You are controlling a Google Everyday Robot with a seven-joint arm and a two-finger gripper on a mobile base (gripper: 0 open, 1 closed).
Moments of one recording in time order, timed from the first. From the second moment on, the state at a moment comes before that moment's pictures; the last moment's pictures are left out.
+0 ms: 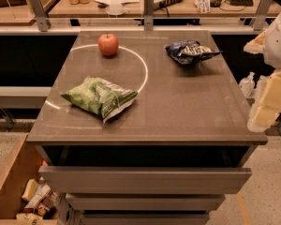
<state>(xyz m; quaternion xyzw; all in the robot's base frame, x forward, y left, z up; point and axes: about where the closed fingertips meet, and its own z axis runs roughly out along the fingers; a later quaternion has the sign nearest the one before) 0.438 -0.217 0.976 -0.60 0.78 -0.03 0.16</state>
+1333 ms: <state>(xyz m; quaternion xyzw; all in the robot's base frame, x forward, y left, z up) 0.498 -0.107 1.011 -0.58 0.72 0.14 0.36</state>
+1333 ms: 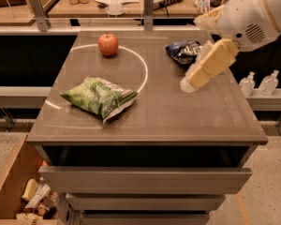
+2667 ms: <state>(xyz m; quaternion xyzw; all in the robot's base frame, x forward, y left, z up) 0.545 -0.067 1.013 -0.48 0.73 0.16 0.45</state>
